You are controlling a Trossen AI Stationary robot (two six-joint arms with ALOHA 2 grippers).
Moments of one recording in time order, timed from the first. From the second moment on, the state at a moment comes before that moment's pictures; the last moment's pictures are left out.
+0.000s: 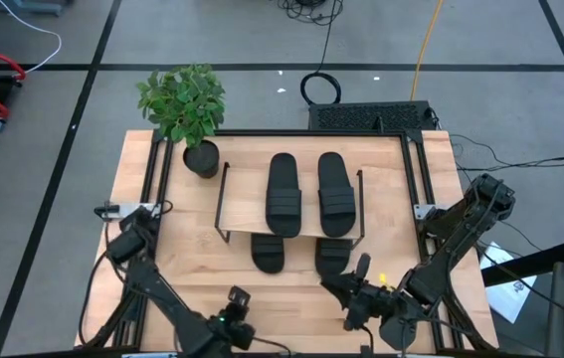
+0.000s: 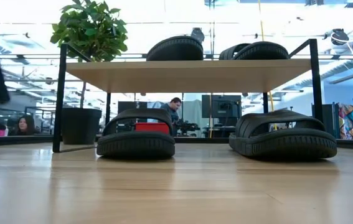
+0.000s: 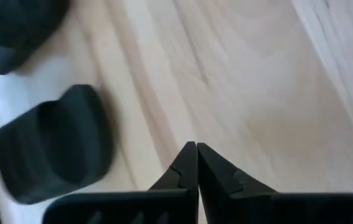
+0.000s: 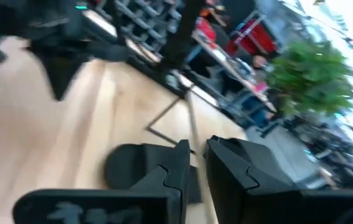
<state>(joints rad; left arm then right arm) -0.85 2.16 1.66 -1.04 -0.59 -0.37 0.87 1.60 1.12 -0.10 1.17 -0.17</state>
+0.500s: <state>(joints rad) -0.94 1.56 0.67 0.34 -0.57 -0.15 0.99 1.43 0.87 -0.10 1.16 0.09</state>
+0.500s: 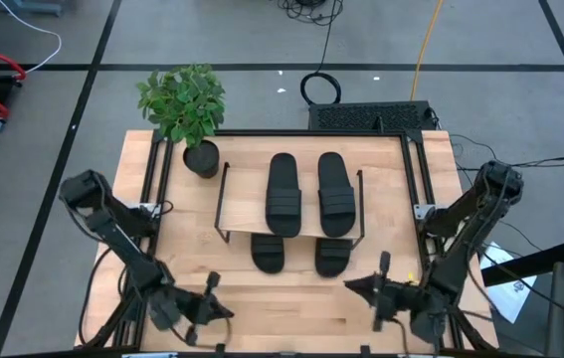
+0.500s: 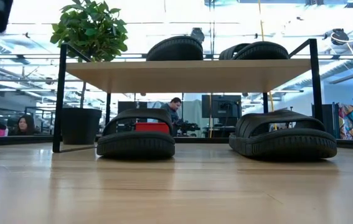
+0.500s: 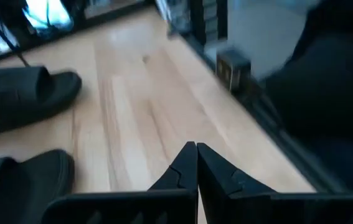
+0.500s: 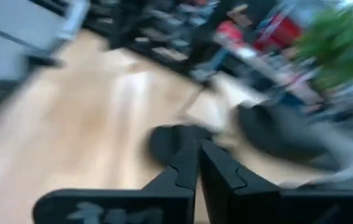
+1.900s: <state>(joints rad) -0.60 1.98 0.54 0.96 -0.46 -0.35 0.81 1.83 0.39 0.83 0.70 0.60</state>
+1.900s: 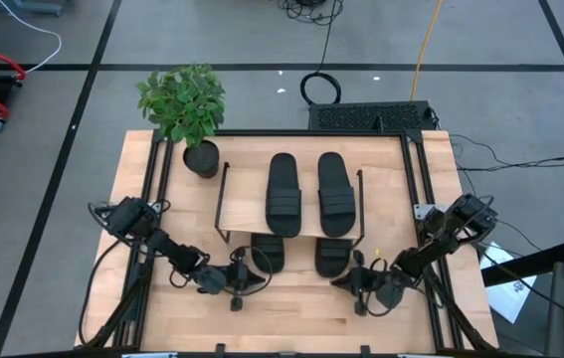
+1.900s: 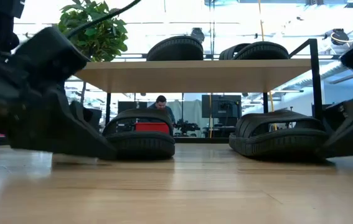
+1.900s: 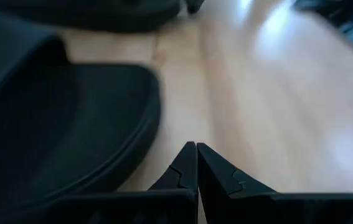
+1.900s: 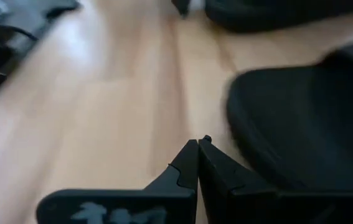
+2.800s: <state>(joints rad) -0.53 1.98 0.55 0.83 -0.51 -0.40 0.73 1.83 0.39 0.78 0.60 0.53</state>
